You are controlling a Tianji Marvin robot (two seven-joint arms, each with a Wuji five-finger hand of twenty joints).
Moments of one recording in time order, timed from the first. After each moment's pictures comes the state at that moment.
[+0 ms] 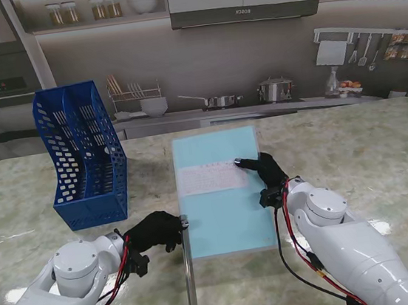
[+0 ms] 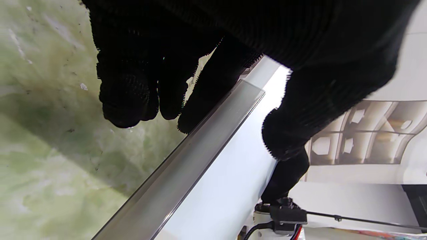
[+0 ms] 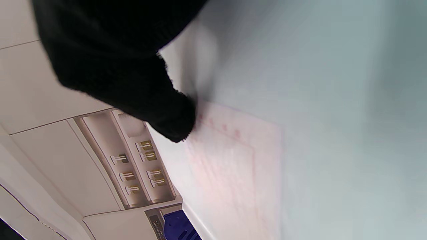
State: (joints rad) left arm 1.50 -1.10 -1.22 -1.48 -0.29 0.14 -0.52; right arm -1.24 -1.28 1.16 -1.13 0.62 -0.06 0.22; left_hand 0.68 -0.45 0.65 -0.10 0.82 0.44 0.13 0.24 0.38 0.47 0.80 1.00 0.32 0.48 1.09 1.18 0.62 0.10 1.62 0.66; right_hand 0.80 -0.47 0.93 -0.25 0.81 0.14 0.87 0.94 1.04 0.27 1.06 0.98 1.24 0.16 1.65 0.91 0.53 0.22 1.56 0.90
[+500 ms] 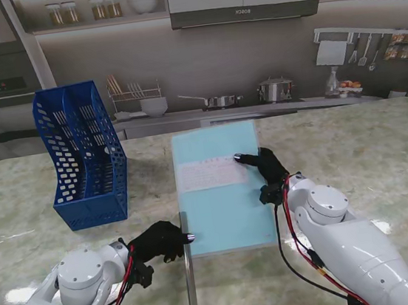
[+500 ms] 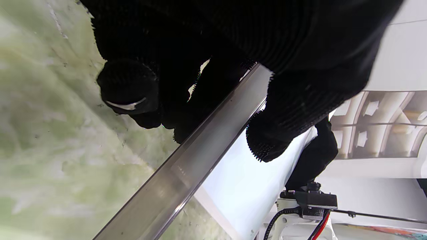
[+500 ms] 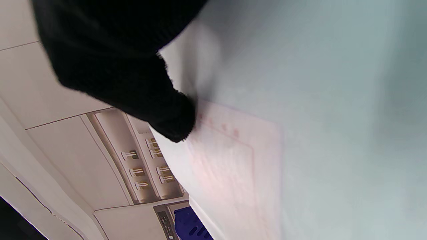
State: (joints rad) left arm 1.55 -1.10 -1.21 -1.53 -0.25 0.16 -0.49; right arm -1.25 -1.27 1.17 -1.18 0.61 -0.06 0.21; left_hand 0.80 -0.45 0.59 -0.09 0.92 0.43 0.19 0.26 0.54 0.48 0.90 1.02 0.52 0.42 1.15 1.19 0.83 -0.05 1.77 0.59; right_hand 0.80 -0.47 0.93 -0.25 0.81 0.14 0.87 0.94 1.04 0.27 1.06 0.98 1.24 0.16 1.65 0.91 0.53 0.22 1.57 0.90
